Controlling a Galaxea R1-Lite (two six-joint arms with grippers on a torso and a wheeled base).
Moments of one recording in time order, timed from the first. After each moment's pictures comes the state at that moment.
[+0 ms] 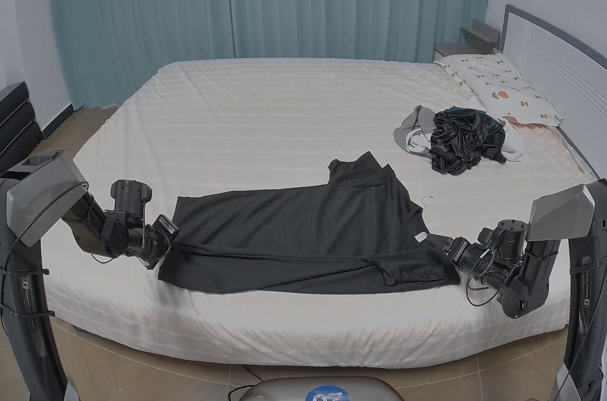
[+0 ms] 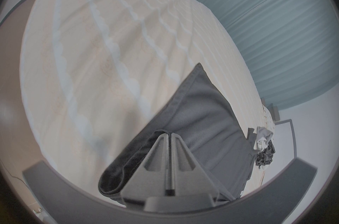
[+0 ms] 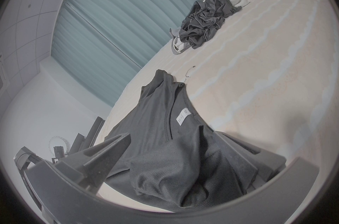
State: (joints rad) left arm 0.01 2.28 -1.02 -0.46 -0.11 -0.92; right arm 0.09 2.45 -0.56 -1.55 0.26 0.69
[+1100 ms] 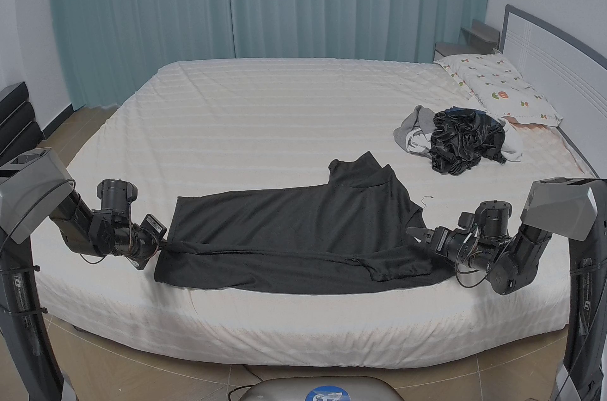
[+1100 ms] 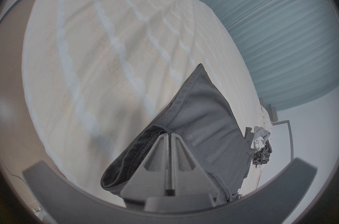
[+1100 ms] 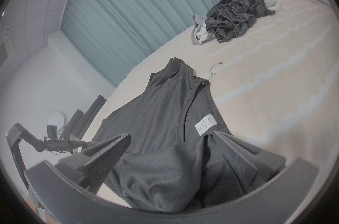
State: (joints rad) left arm 0.05 2.25 -0.98 -0.46 -0.16 -0.92; right arm 0.13 2.45 -0.82 -1.22 0.33 0.49
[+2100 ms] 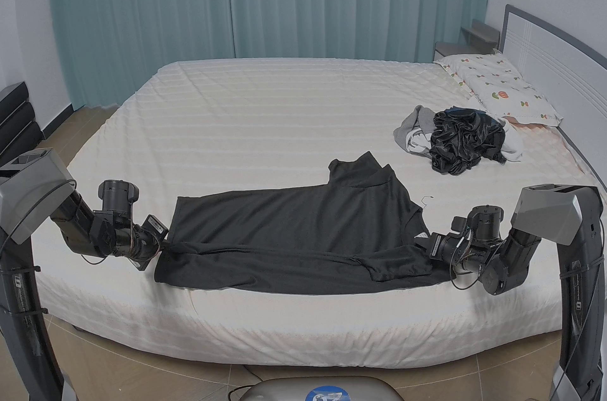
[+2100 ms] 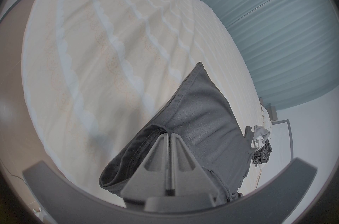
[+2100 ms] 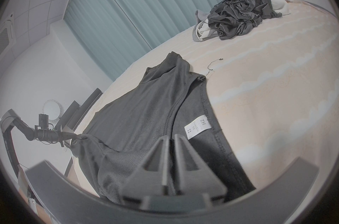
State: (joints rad) left arm 0.05 2.25 -0.98 -0.46 -0.16 -0.92; right arm 0.11 2.52 -0.89 -1.21 0.33 0.41
